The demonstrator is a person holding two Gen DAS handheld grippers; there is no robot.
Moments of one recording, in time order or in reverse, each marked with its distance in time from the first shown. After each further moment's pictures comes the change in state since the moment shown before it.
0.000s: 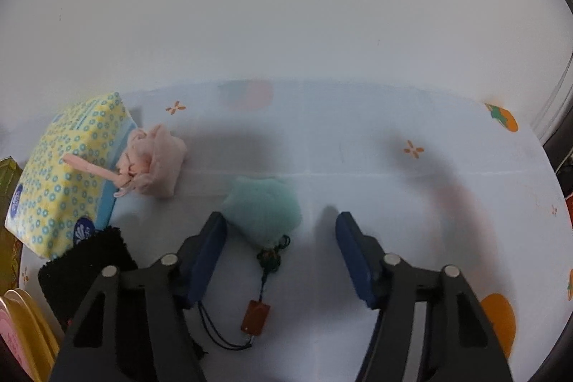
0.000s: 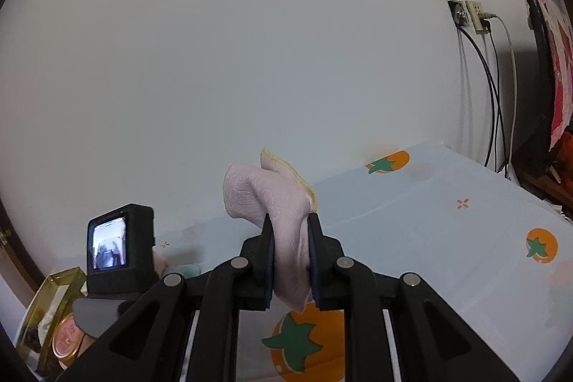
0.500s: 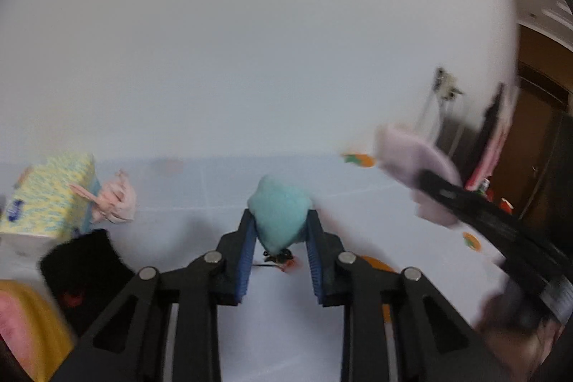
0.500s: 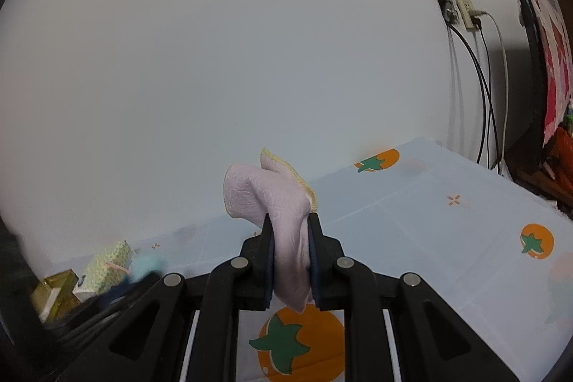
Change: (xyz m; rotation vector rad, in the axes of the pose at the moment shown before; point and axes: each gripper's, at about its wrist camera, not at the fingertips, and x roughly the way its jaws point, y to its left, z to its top) left arm -0.119 0.028 -0.074 0.139 -0.406 -0.461; right arm -0.001 -0.001 -0.007 -0.003 -0.014 -0.036
